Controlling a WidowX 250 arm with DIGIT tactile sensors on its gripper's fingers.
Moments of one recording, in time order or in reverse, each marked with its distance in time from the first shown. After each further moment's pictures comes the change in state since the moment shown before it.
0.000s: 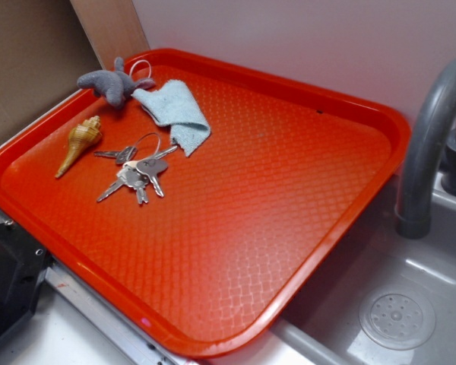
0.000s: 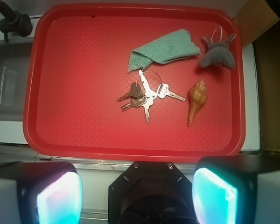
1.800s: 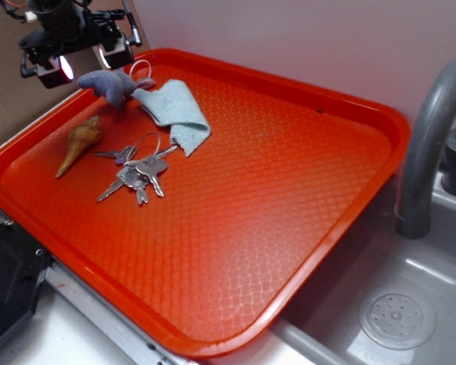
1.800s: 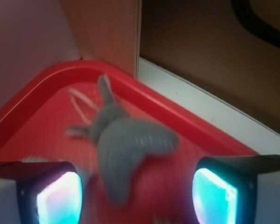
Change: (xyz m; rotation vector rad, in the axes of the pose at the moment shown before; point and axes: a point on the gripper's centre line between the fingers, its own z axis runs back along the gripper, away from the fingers) arm 0.116 0.147 -0.178 0.316 -0.303 1.007
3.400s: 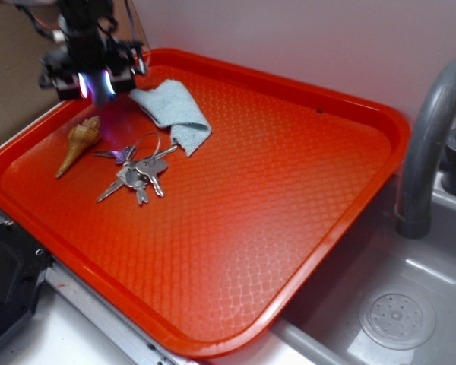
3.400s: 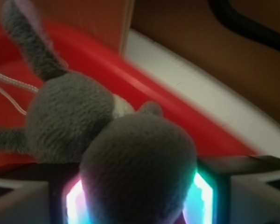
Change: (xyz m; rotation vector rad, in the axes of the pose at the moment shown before) arm 0.001 0.001 -0.007 0.127 0.042 -0.095
